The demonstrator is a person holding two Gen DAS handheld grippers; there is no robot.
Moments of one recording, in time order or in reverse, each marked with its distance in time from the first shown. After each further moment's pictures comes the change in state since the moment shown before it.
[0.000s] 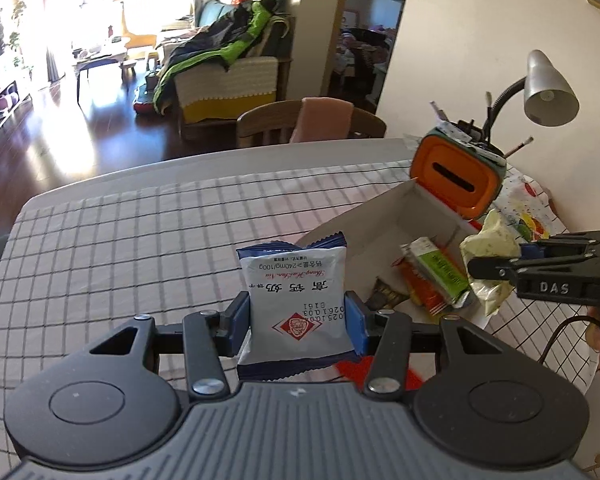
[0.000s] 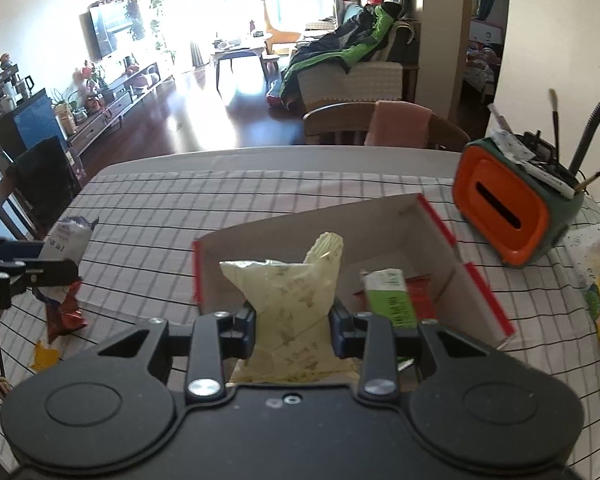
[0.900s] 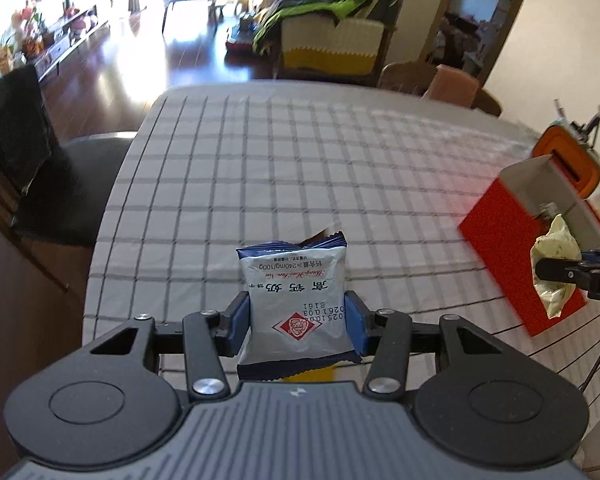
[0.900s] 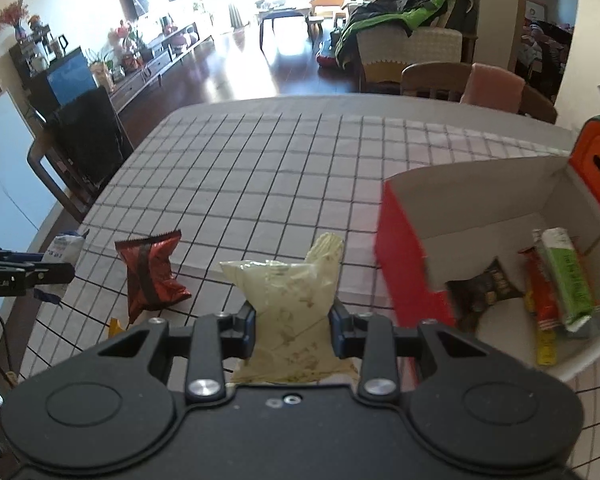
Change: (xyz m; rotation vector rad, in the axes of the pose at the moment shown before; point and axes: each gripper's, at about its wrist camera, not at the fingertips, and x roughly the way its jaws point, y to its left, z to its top) left arm -0.047 0.196 -0.097 -0.198 0.108 0.141; right arm 0.039 0.160 -0.020 -0.025 0.100 0.110
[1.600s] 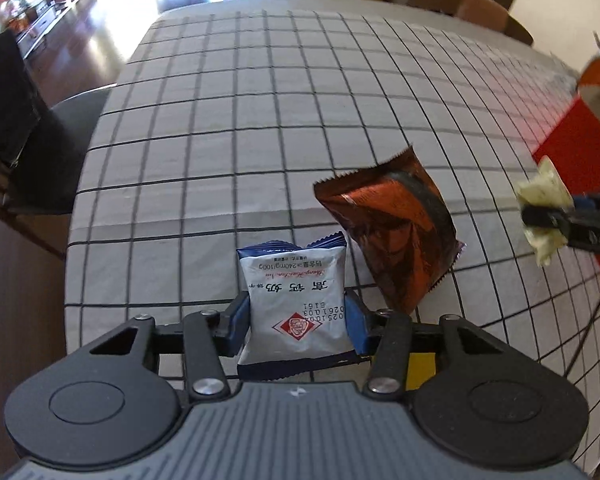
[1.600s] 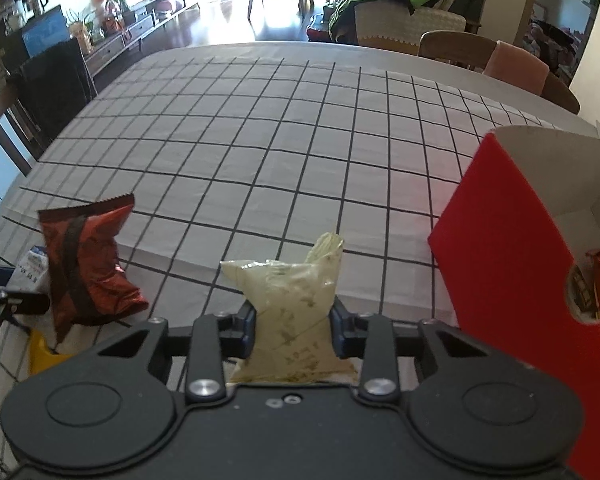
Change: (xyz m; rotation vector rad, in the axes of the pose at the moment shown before) left arm 0.102 0.058 -0.022 0.041 0.187 0.037; right arm 0.130 0.035 -0.011 -0.050 0.085 -0.094
